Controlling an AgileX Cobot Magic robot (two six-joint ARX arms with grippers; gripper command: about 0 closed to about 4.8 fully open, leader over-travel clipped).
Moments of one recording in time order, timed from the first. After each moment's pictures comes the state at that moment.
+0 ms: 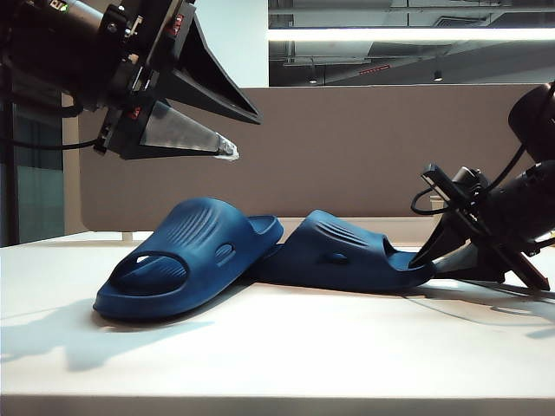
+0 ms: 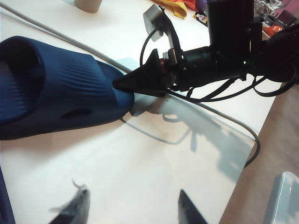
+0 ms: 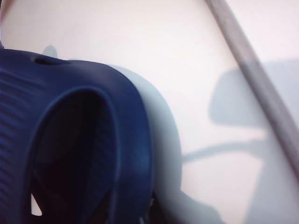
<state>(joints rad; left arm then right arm) -0.60 1.19 0.58 0.23 0.47 -0.22 0.13 1.76 0.74 0.37 -0.56 0.59</state>
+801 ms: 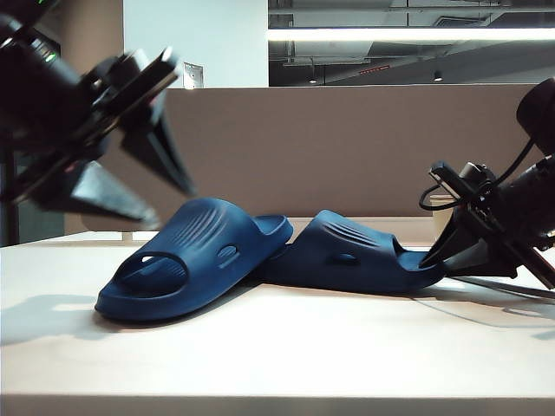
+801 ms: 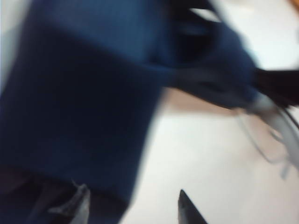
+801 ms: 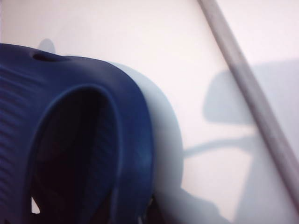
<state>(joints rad) -0.53 1.19 0.58 -0.02 0.18 -0.52 0.11 1.72 0.73 0.28 -0.56 0.53</state>
